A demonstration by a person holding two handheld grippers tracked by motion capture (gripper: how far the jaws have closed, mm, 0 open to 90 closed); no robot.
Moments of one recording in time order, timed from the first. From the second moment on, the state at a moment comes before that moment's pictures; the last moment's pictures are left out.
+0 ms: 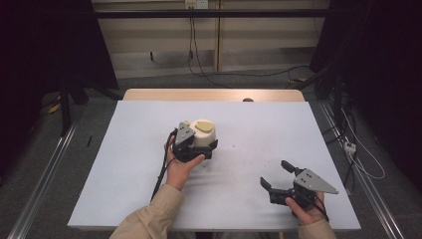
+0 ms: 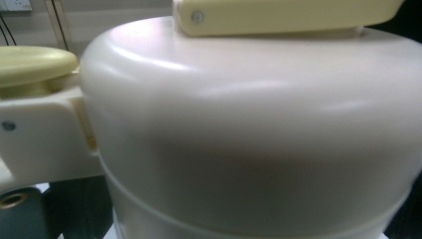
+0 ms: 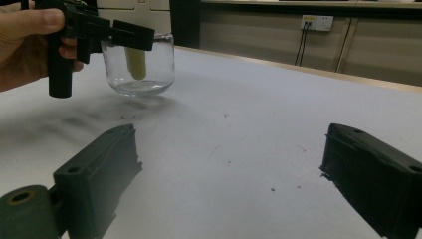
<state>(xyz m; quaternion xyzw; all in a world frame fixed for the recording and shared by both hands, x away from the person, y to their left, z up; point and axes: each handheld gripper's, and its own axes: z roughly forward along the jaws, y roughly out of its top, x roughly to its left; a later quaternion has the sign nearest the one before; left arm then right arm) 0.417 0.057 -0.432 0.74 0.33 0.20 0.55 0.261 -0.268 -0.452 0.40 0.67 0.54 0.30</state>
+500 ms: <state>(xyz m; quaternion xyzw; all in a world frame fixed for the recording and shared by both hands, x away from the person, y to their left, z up) 0.424 0.049 -0.430 0.74 0.33 0.20 0.55 0.261 -0.268 -0.452 0.40 0.67 0.54 0.30</state>
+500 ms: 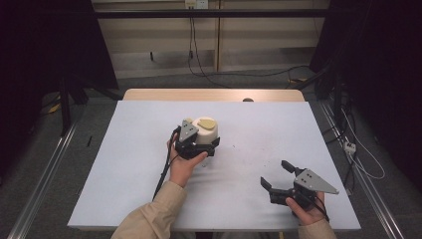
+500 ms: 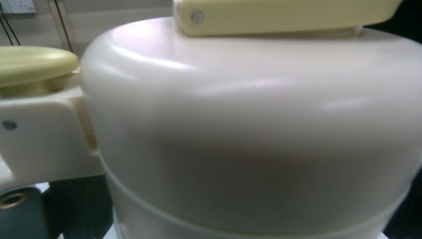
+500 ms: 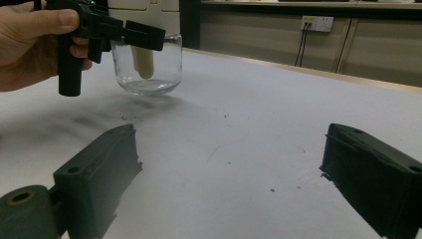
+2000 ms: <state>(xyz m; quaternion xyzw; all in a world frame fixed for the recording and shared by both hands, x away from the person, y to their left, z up) 0.436 0.036 -0.434 0.75 0.33 0.21 0.53 0.260 -0.269 -0.451 0.40 0.67 0.55 0.30</state>
